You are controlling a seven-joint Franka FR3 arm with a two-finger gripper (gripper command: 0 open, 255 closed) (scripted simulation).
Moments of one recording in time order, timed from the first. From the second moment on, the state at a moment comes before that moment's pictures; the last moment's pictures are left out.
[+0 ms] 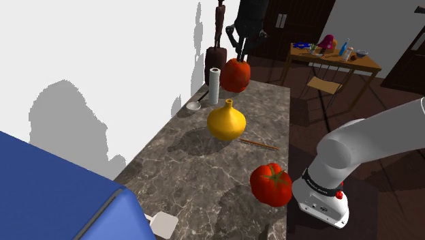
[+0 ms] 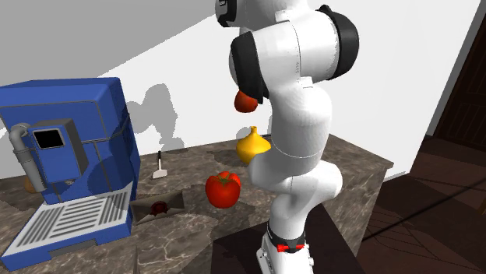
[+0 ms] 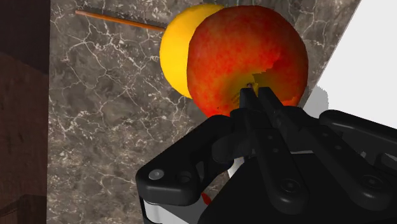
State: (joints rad) arm -0.35 -0.54 0.38 -1.93 0.22 1.51 0.94
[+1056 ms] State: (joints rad) arm -0.47 -0.12 0.26 -1.58 0.08 1.54 0.72
